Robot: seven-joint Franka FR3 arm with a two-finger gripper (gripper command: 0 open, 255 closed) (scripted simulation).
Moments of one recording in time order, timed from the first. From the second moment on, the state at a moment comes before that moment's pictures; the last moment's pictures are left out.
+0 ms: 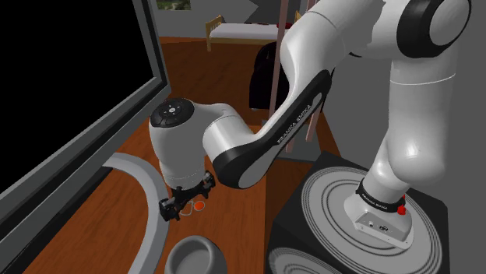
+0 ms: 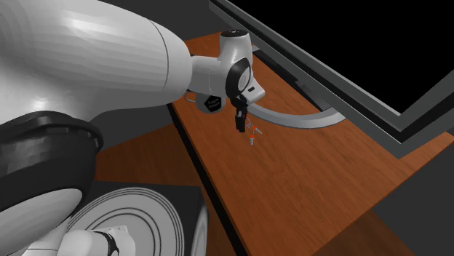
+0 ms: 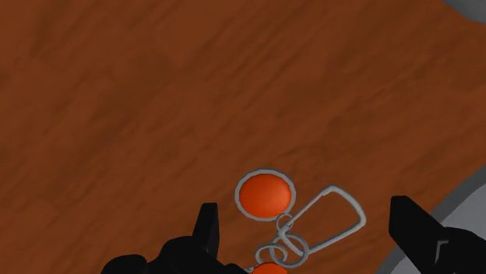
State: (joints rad) arm 0.16 0.36 0.76 -1.97 -0.50 2.24 1.30
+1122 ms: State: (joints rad) arm 0.16 0.35 0.77 -1.97 -0.49 2.23 1.29
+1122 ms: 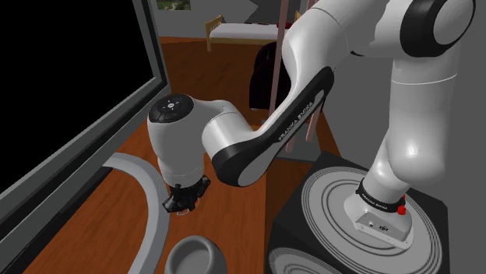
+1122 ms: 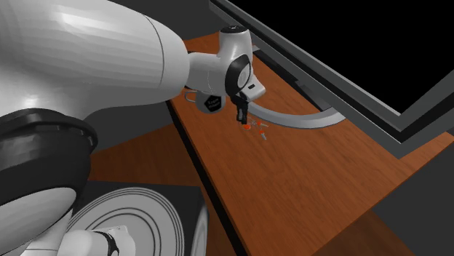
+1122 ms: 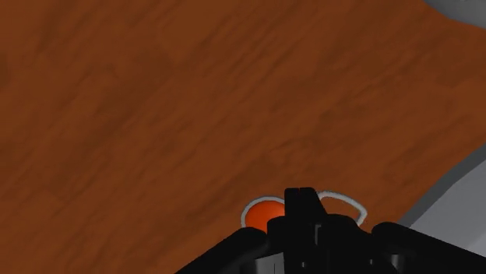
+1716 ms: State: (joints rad) arm 0.16 0.37 0.63 -1.81 -0.31 2.10 1.83
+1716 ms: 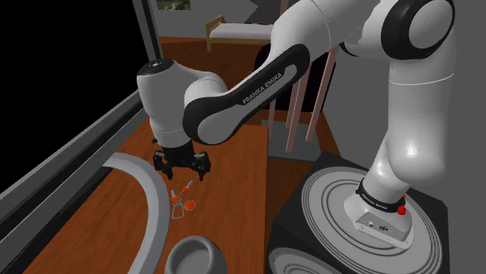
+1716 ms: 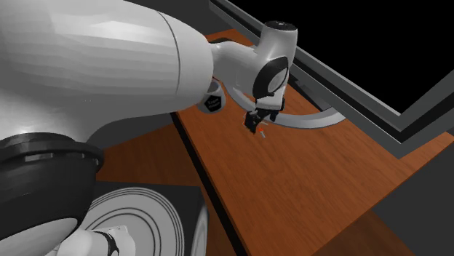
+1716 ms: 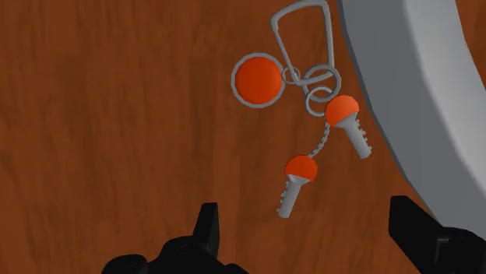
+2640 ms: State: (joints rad) arm 0.17 0.42 0.60 -1.84 -0.33 2.17 1.91
